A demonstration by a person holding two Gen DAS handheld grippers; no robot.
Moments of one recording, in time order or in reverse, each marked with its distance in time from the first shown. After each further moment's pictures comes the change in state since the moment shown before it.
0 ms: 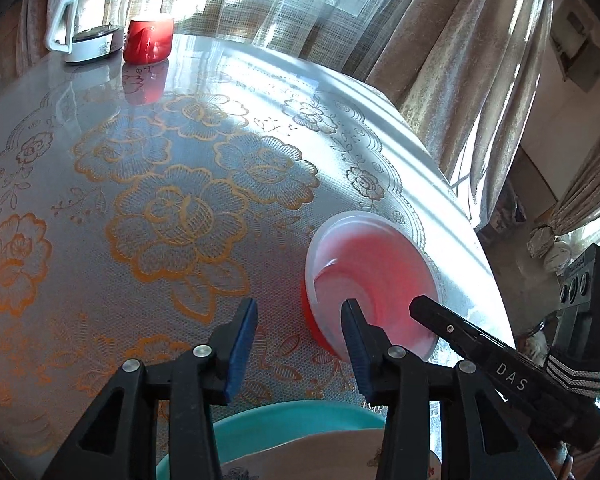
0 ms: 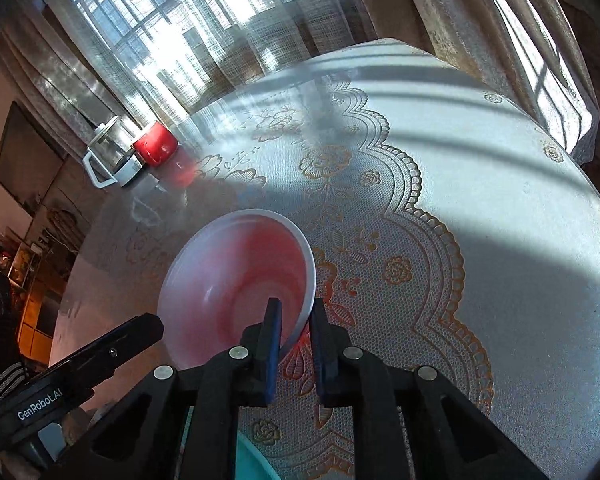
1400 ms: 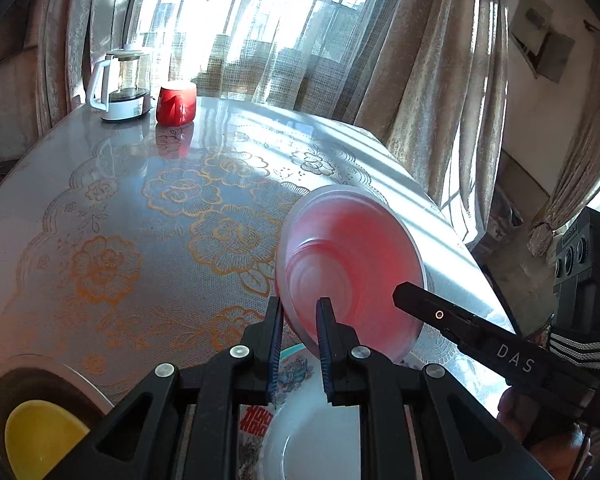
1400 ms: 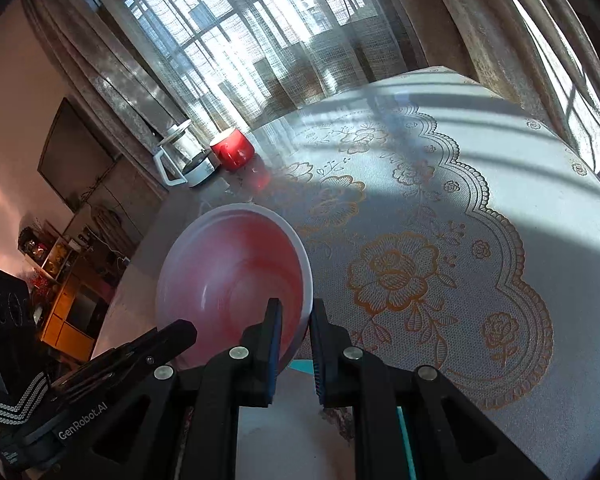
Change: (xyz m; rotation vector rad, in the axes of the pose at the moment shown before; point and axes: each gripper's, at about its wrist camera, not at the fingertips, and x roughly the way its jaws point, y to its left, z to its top) left arm -0.109 0.017 -0.048 0.107 -0.190 0.029; right arm -0.052 0.076 -0.043 -0.059 -0.096 0.141
